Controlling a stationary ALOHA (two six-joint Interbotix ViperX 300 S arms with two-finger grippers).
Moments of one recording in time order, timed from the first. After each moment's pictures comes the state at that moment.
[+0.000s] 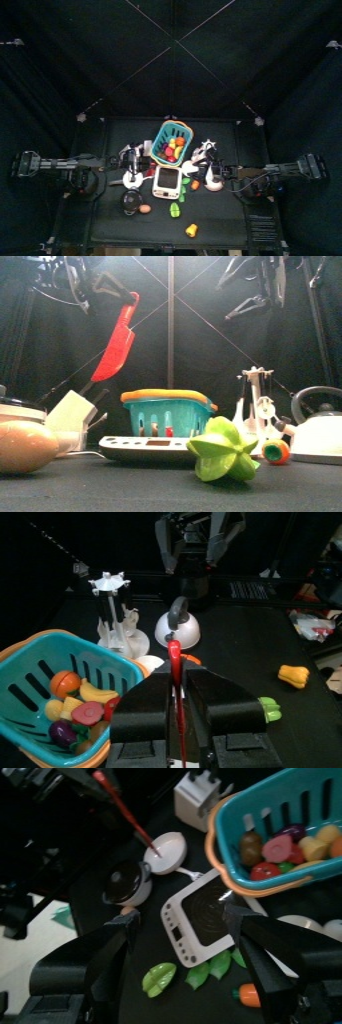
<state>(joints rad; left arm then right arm) 0.06 -0.55 0.80 -0.29 -0.02 0.31 0.07 -0.58 0.67 -0.55 0.44 1.19</state>
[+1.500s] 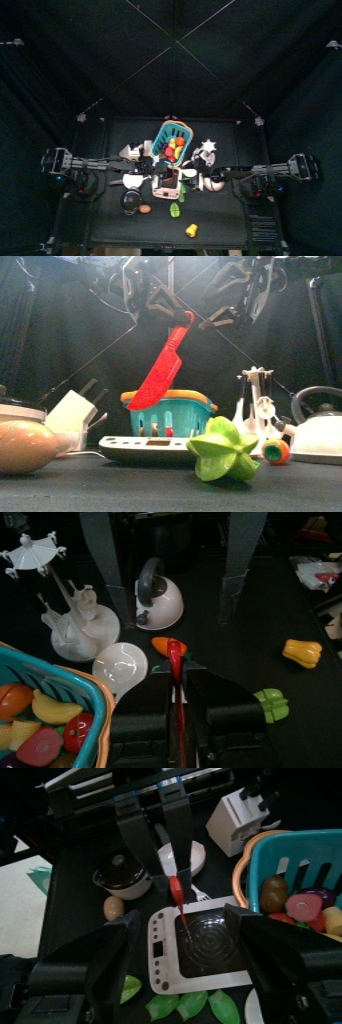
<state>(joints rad) 0.01 -0.14 0.48 -0.25 0.12 0.31 0.00 -0.43 0.74 -0.86 0.09 1.11</state>
